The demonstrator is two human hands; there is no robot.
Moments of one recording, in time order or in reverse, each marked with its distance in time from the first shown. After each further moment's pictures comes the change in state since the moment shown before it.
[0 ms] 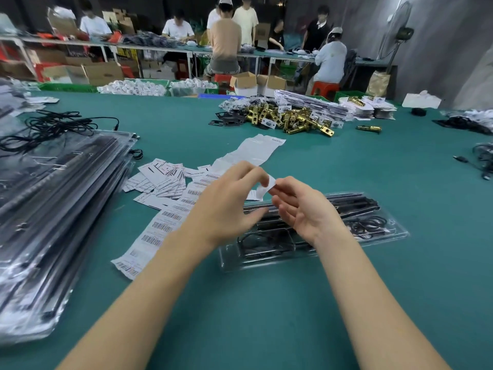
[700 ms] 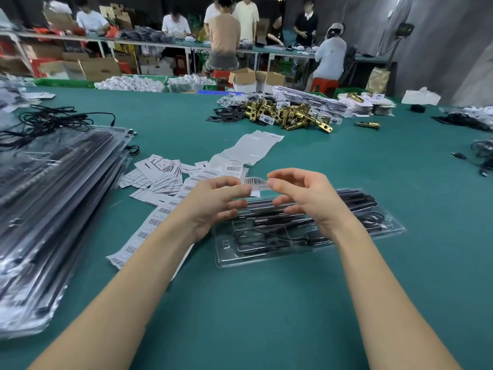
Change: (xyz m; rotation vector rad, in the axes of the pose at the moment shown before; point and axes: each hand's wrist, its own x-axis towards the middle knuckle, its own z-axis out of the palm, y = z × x) left_hand 0.005 -0.012 0.006 -1.071 -0.049 -0.885; right_hand -0.004 -0.012 -0.020 -0.544 -0.150 -0.338
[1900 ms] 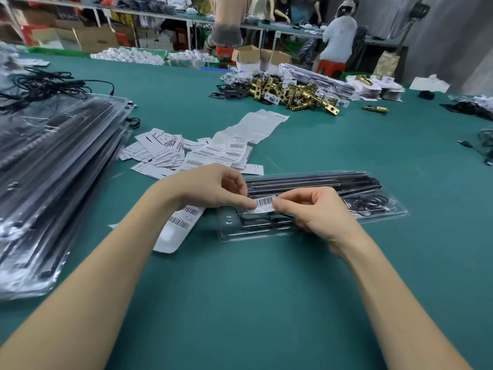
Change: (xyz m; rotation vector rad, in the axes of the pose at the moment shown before) left_hand -0.005 0.004 -0.029 0.845 -0.325 0.061; right_hand -0.042 0.032 0.008 -0.054 0.043 0.105
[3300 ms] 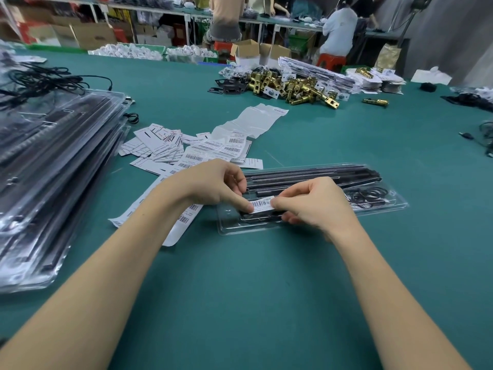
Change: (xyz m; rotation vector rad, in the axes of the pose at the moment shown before) left_hand 0.004 0.003 0.008 0.043 0.058 -0.034; right_hand 0.000 -0.009 0.008 -0.270 0.124 0.136
